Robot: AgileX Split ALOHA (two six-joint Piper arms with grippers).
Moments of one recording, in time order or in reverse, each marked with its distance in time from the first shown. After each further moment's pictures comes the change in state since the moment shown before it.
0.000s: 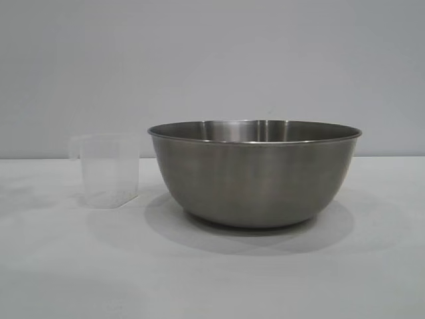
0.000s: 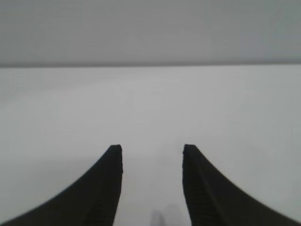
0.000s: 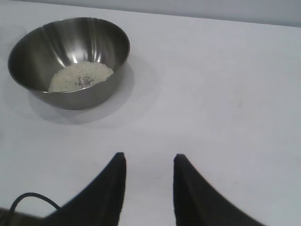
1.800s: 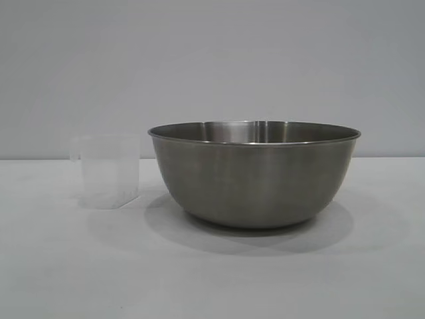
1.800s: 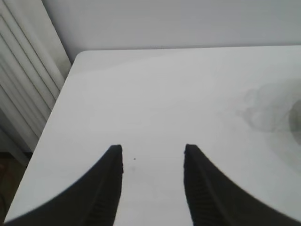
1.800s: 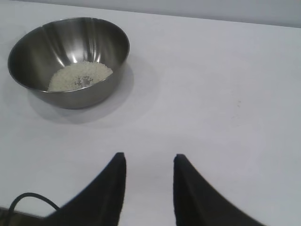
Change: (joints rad) left arm -0.021 -1.866 -0.043 -0.161 2.120 0.110; right arm 0.000 0.000 0.000 -0.002 0.000 0.000
